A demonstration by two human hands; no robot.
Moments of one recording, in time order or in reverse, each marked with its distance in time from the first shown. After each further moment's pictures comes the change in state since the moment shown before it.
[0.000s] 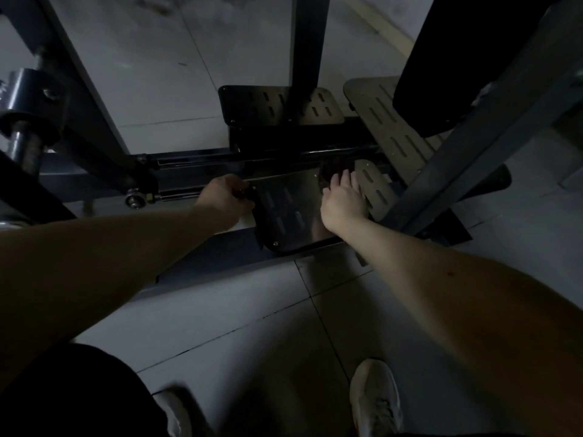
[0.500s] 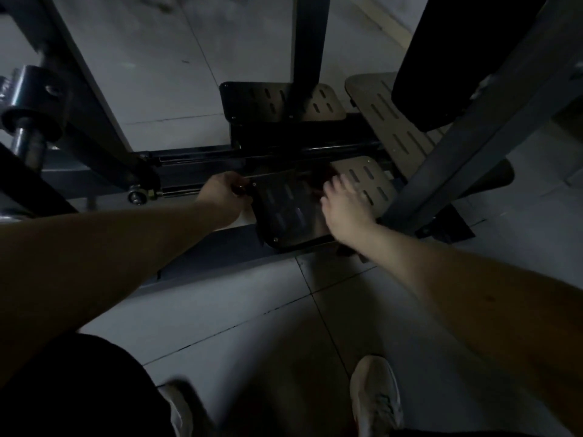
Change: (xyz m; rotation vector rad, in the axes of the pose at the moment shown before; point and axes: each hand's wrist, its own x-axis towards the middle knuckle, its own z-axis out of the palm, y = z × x) left_hand 0.000 -0.003 0.000 0.024 0.009 -0.003; right_hand -0.024 0.014 -0.004 -0.113 0.010 -0.274
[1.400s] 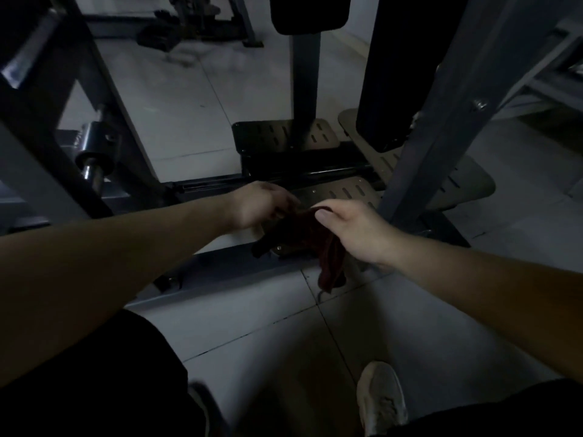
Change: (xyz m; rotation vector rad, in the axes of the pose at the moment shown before) left_hand -0.077 0.102 -0.048 -0.197 -0.465 0.112; right_hand -0.108 -0.022 -0.124 0.917 -0.126 -0.088
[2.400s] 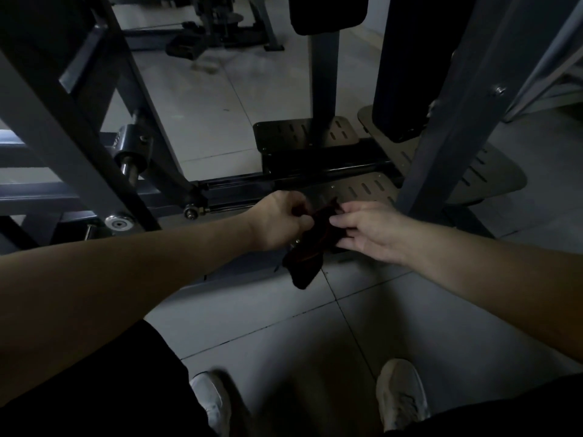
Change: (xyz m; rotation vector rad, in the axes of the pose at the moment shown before) left_hand -0.045 0.009 0.029 0.301 0.148 0.098; right_hand 0.004 0.000 0.017 0.879 0.004 0.485
